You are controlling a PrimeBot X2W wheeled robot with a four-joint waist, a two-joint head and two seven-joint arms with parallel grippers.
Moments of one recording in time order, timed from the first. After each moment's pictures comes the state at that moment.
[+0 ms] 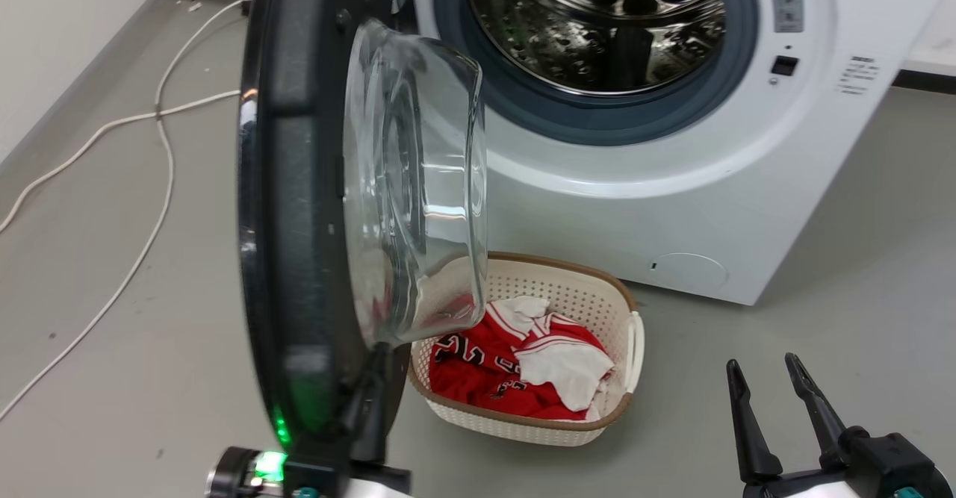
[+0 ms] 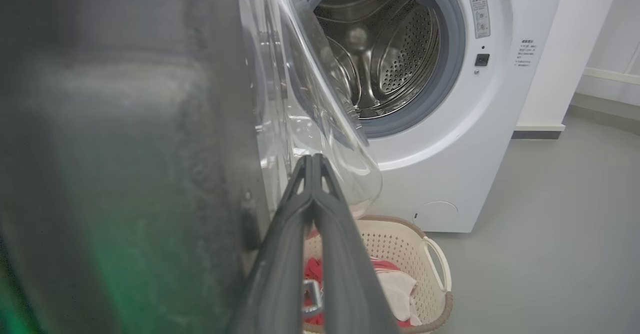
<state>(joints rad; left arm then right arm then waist) 0.06 0.09 -0.30 0.02 -0.07 0.13 -0.27 0.14 -0.05 0.02 0.04 0.11 0.13 -0.26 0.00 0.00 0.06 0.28</state>
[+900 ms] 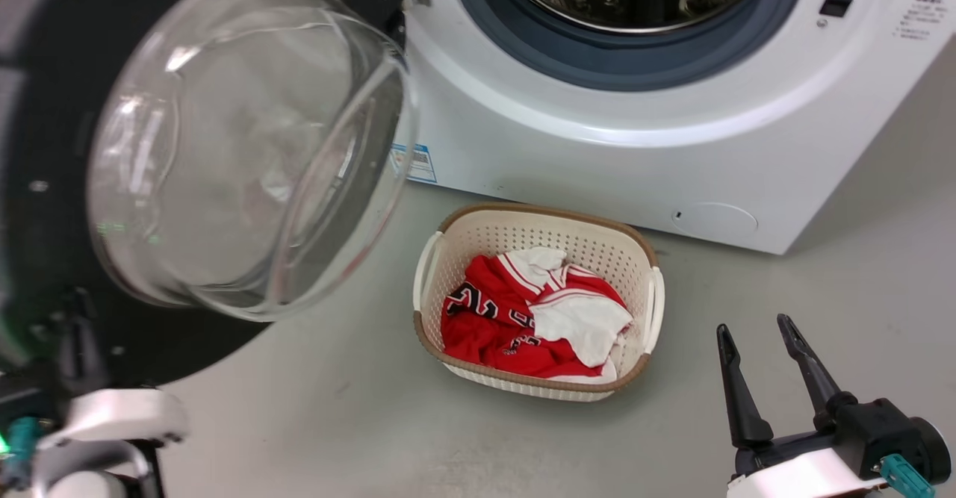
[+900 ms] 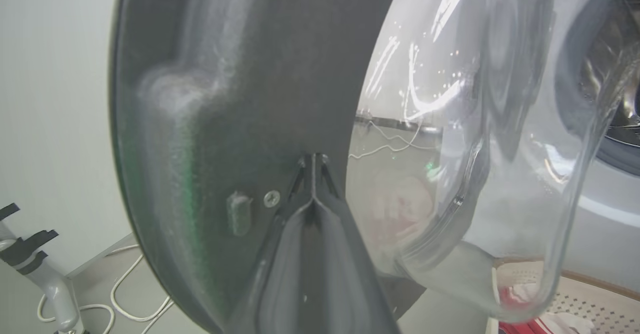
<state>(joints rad) -0.11 0.16 0.25 0.17 -0.12 0.11 -0.27 0.07 -0.05 0.03 0.04 0.05 0.13 -0.26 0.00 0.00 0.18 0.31</state>
